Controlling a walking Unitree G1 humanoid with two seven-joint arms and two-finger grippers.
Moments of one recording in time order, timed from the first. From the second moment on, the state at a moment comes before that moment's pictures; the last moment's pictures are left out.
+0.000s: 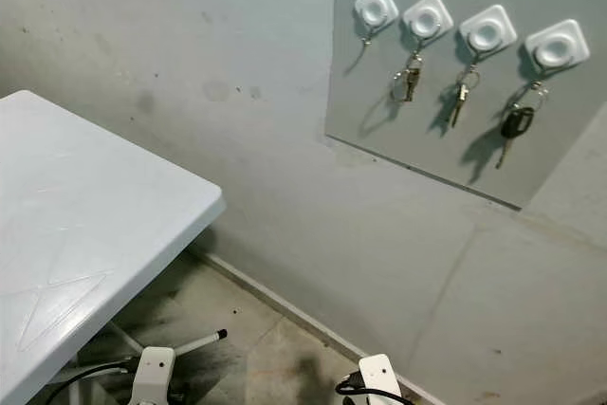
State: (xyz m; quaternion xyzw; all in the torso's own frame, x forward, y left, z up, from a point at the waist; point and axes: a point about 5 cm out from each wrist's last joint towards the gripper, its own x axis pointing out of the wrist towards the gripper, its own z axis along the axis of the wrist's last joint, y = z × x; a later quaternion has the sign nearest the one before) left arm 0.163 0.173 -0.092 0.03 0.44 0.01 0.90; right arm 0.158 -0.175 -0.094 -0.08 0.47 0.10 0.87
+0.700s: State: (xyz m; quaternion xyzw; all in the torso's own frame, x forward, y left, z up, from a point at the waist) left arm 0.164 0.169 -0.092 0.02 0.44 0.02 0.90; right arm 0.158 -0.177 -0.095 -0.09 0.48 0.11 0.87
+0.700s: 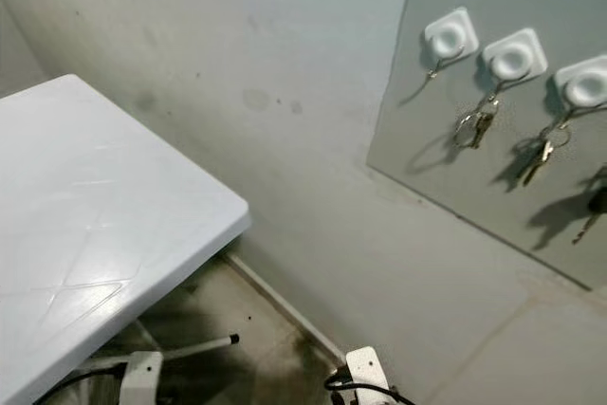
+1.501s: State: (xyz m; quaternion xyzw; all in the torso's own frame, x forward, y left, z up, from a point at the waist) left arm 0.154 0.179 -0.096 0.01 0.46 0.03 0.89; right arm 0.163 -0.185 -0.091 -0.10 0.47 0.11 0.87
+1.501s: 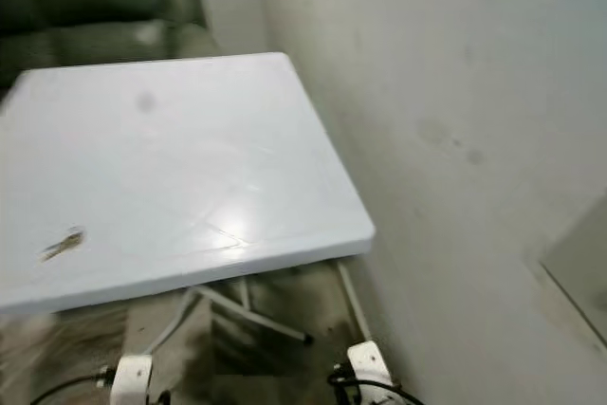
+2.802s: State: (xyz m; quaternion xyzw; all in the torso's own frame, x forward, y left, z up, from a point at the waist) left arm 0.154 0.185 -0.096 -0.01 0.46 0.05 0.88; right arm 0.161 -0.186 -0.092 -0.07 0.47 0.09 0.87
